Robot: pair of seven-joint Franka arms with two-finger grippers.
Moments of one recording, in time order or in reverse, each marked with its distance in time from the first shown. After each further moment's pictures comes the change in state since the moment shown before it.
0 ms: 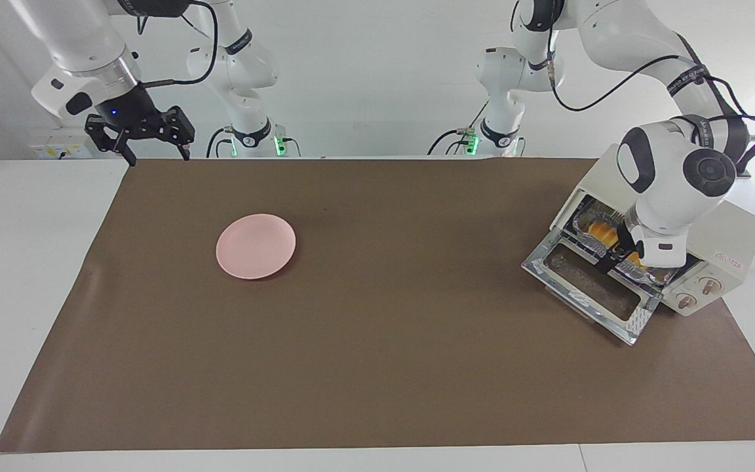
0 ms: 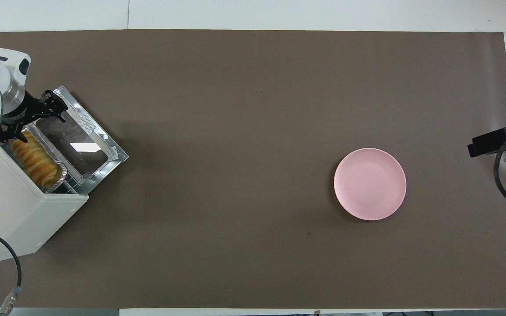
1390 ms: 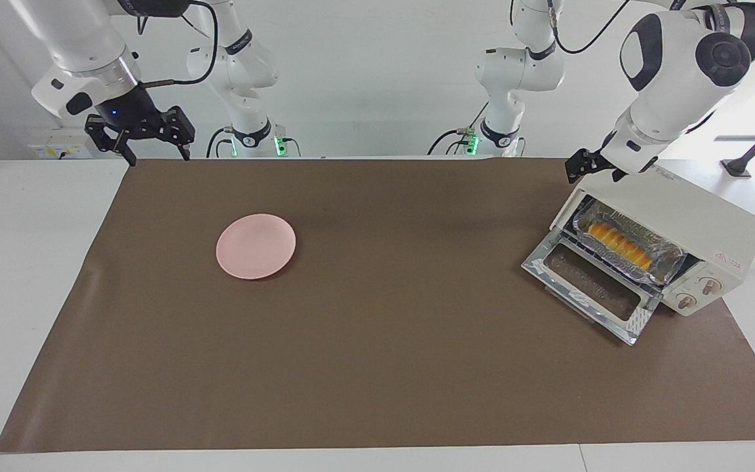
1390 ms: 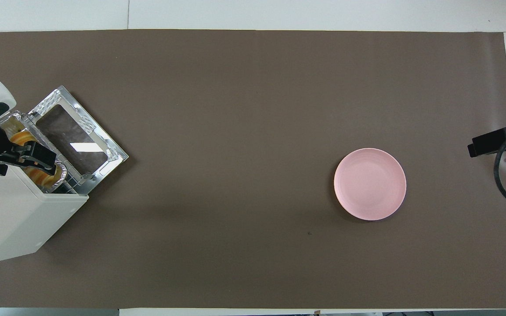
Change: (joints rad) left arm 0.088 -0.300 -0.176 -0.054 -0.039 -0.366 0.548; right arm 0.000 0.000 0.000 0.000 0.000 0.000 0.000
